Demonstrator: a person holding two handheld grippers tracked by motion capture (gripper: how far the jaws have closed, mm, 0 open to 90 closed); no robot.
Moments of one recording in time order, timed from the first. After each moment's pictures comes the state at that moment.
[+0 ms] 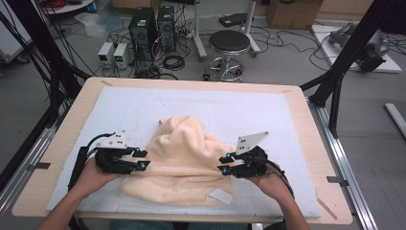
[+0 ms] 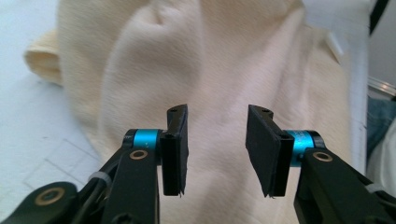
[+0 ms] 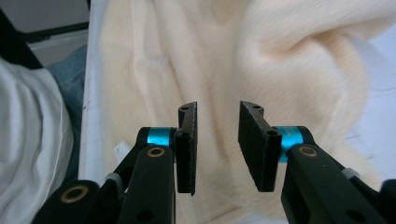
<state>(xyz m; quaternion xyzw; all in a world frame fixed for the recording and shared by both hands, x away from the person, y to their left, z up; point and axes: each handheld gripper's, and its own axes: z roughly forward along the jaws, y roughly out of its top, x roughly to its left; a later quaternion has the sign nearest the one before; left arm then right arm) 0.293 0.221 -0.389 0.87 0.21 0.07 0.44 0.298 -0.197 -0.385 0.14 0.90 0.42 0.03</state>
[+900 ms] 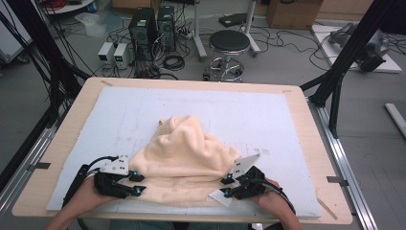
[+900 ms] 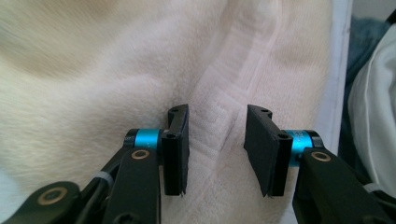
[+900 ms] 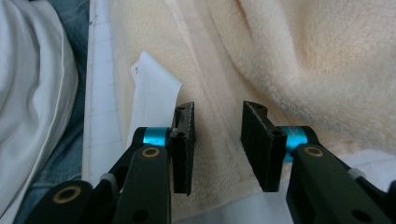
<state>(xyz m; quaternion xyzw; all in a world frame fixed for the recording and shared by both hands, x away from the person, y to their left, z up) 0.260 0.223 -0.432 0.91 0.18 0.03 0.37 0.272 -0.200 -0.436 0.12 0.92 0.37 0.01</state>
